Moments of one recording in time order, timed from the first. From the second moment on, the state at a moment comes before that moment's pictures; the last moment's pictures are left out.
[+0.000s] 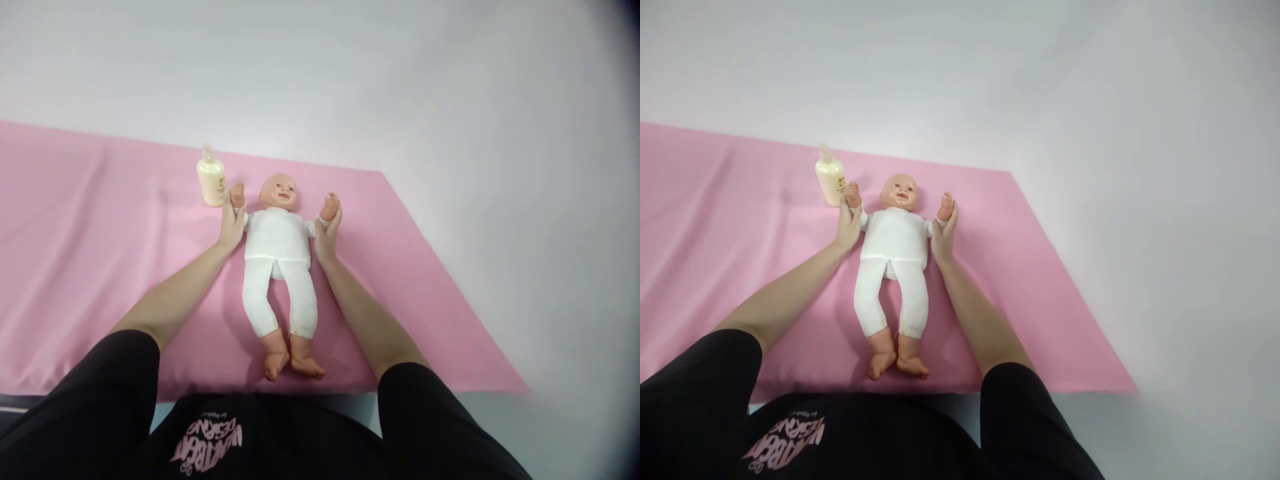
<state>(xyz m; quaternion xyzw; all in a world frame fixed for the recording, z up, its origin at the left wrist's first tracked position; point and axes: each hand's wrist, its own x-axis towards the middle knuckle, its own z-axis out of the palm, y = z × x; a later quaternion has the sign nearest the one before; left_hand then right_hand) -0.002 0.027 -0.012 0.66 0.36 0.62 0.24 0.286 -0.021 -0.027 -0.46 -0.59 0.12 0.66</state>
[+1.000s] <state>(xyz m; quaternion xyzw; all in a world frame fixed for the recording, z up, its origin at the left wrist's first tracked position) 0.000 -0.017 -0.011 0.61 0.40 0.62 0.30 0.260 -0.061 -0.014 -0.47 -0.56 0.10 0.68</state>
